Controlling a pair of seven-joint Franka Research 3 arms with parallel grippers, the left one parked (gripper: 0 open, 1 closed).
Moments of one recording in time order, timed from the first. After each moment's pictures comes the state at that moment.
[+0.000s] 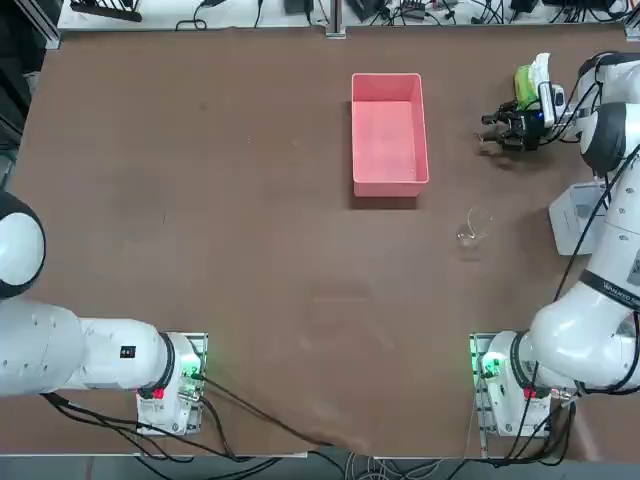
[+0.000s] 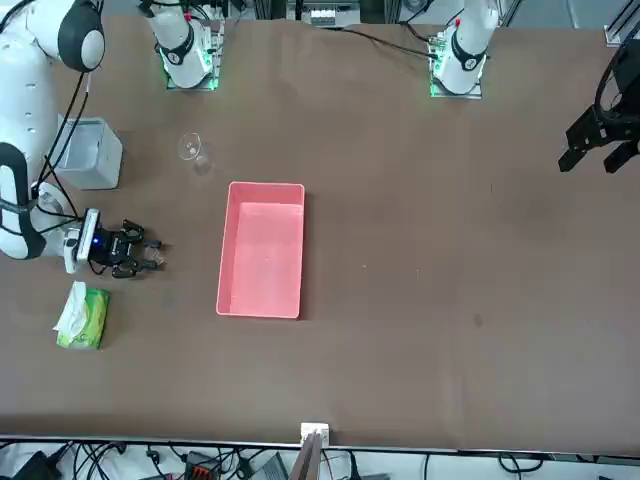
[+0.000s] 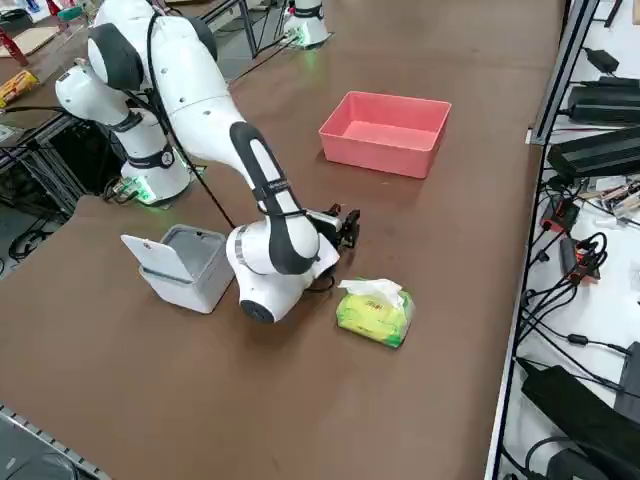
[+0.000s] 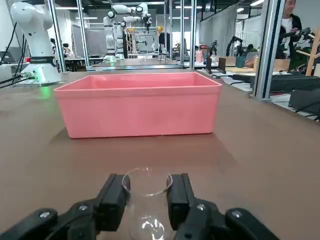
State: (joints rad) arm -0.21 0.94 -0.31 -1.62 1.31 1.39 -2.63
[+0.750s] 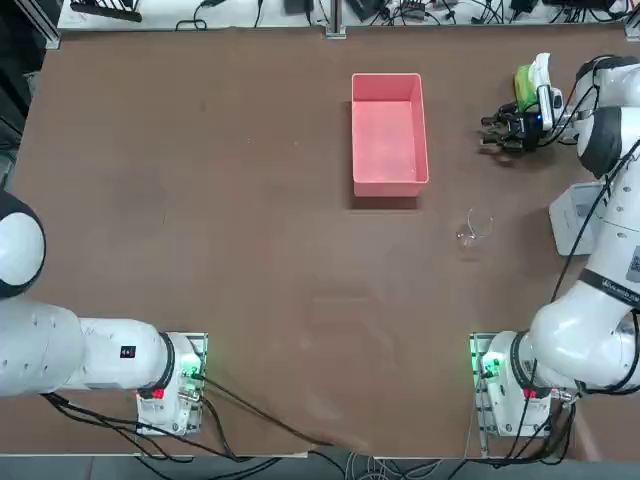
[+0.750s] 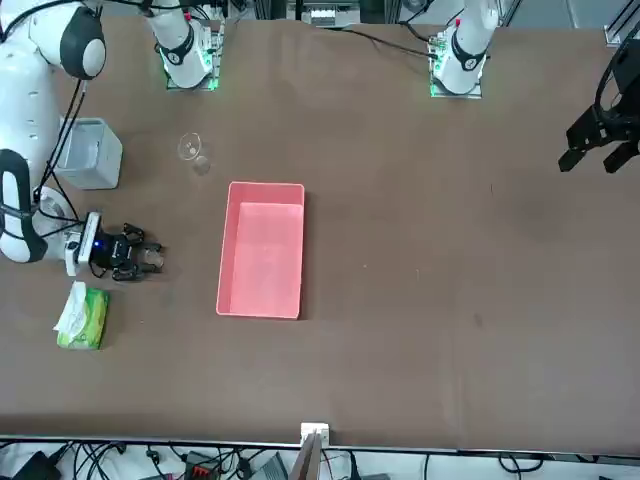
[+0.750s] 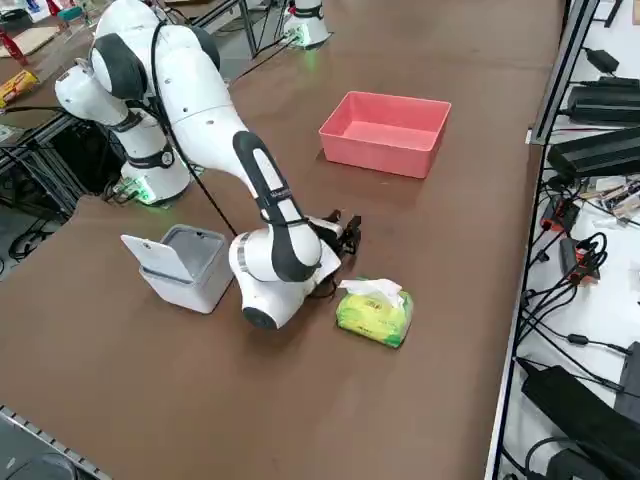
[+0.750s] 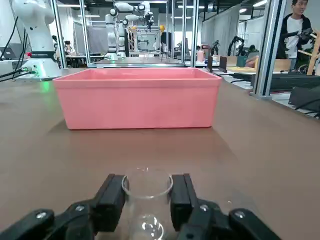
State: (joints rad) arm -0.22 0.99 -0.30 -1.57 1.31 1.38 -2.65
